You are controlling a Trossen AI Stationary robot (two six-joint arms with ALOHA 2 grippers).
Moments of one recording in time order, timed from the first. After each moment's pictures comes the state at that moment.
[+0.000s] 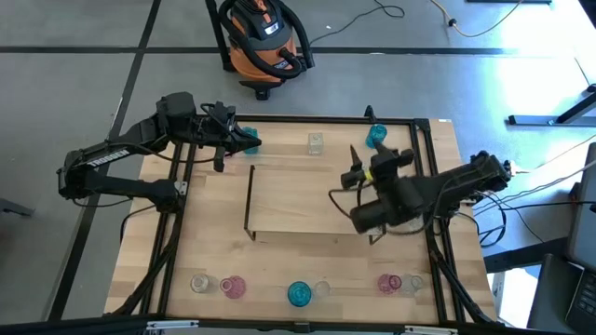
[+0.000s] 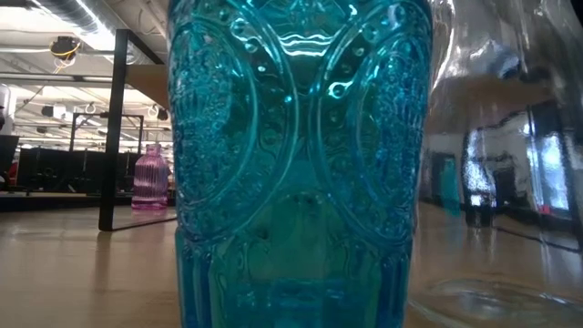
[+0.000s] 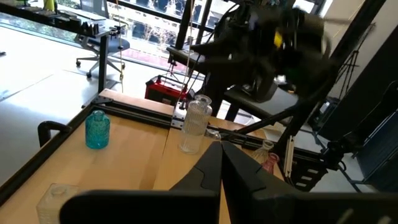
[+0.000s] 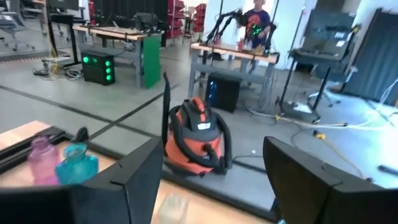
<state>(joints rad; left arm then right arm) 0.38 0.98 1.11 -0.29 0.38 -0.24 0.36 1.59 1.68 -1.57 1.43 1.41</state>
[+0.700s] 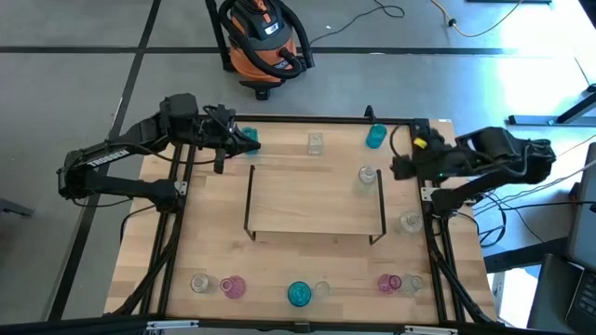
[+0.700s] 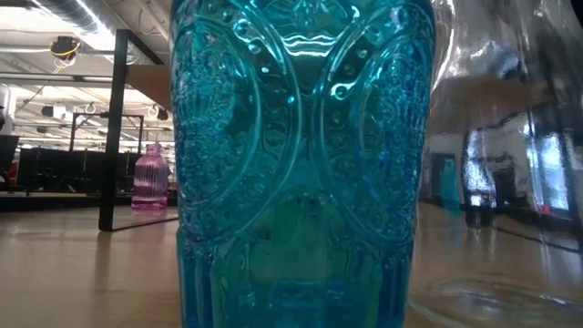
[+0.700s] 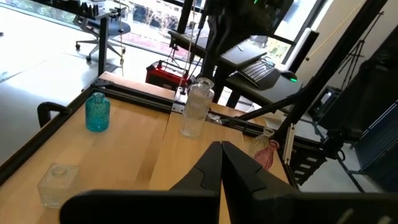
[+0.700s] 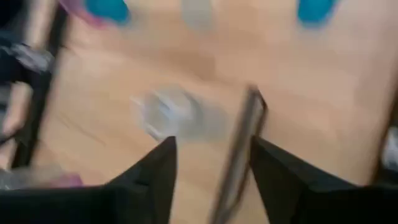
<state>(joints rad) 0.38 0.98 1.11 -0.36 0.39 -0.23 0.22 1.14 1.60 -1.57 0.34 1.49</state>
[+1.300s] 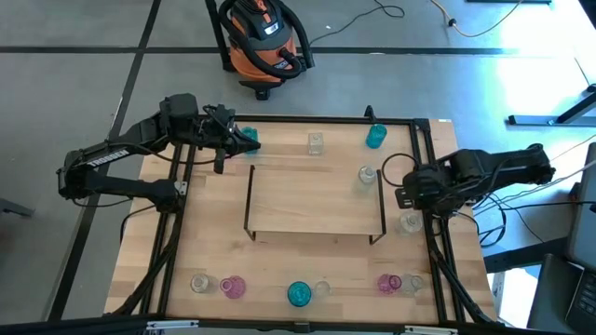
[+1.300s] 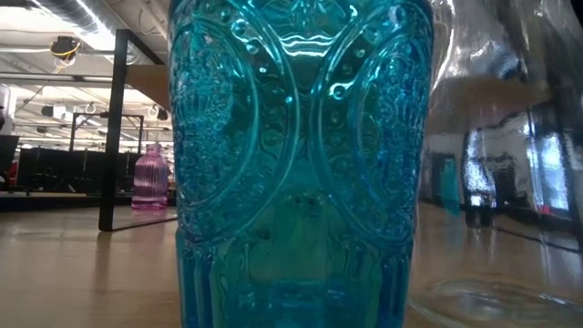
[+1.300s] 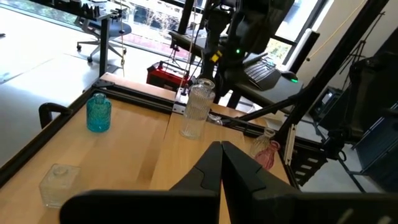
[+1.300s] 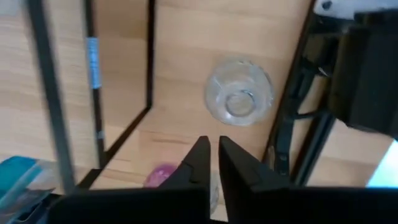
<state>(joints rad) 0.38 0.98 1.11 -0.35 0.38 -0.23 0.22 1.00 1.13 -1.57 -0.13 1.66</state>
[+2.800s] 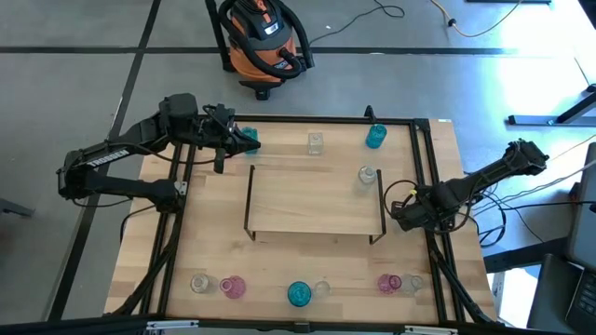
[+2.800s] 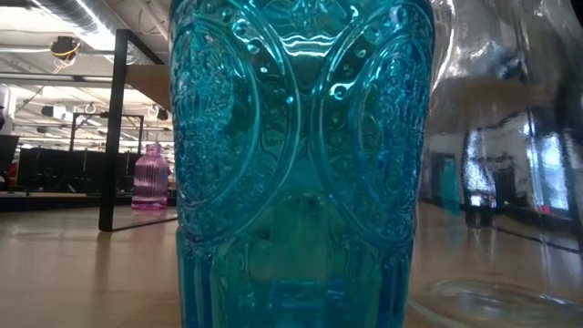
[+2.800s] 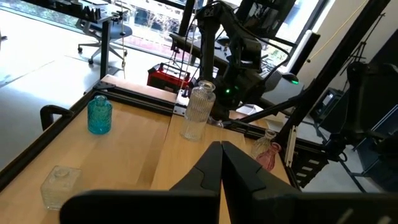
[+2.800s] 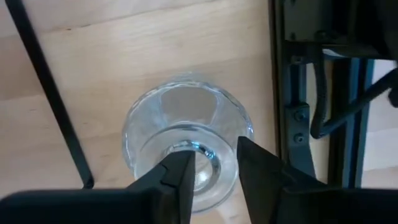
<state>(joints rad) 0.38 0.98 1.11 -0.35 0.38 -0.23 0.47 1.00 0.69 -1.28 -0.06 2.19</state>
